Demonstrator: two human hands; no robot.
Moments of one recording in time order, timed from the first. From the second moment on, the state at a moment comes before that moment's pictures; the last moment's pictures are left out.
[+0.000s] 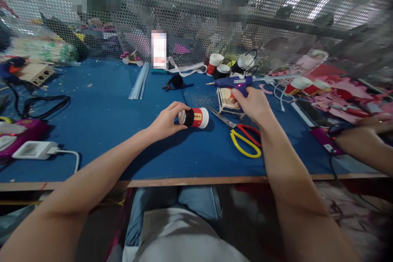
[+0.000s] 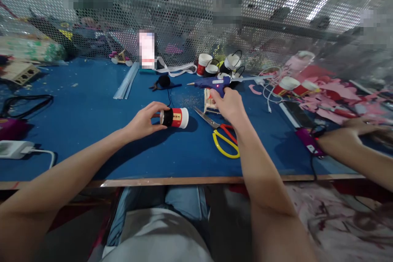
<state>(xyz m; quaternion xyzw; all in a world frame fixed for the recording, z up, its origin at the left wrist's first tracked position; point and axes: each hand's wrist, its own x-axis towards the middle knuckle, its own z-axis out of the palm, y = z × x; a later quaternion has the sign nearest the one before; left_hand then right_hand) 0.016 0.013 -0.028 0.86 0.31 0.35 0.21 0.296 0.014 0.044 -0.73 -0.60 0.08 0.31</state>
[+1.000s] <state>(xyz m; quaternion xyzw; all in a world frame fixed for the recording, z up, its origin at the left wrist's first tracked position) 0.020 0.002 -0.026 0.92 0.20 0.32 0.11 0.222 0.000 0.020 -0.51 -0.72 0.37 0.29</state>
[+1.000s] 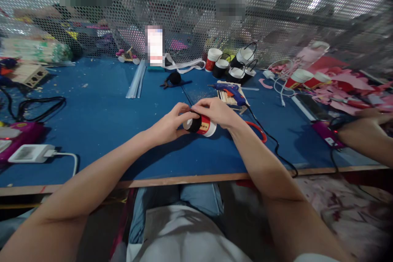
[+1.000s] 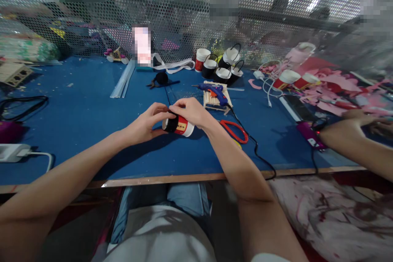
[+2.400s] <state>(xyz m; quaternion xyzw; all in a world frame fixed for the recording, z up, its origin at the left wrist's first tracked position) 0.020 -0.002 -0.024 0.82 0.24 0.33 0.40 0.234 -0.004 0.018 -0.46 -0.67 0.31 0.49</state>
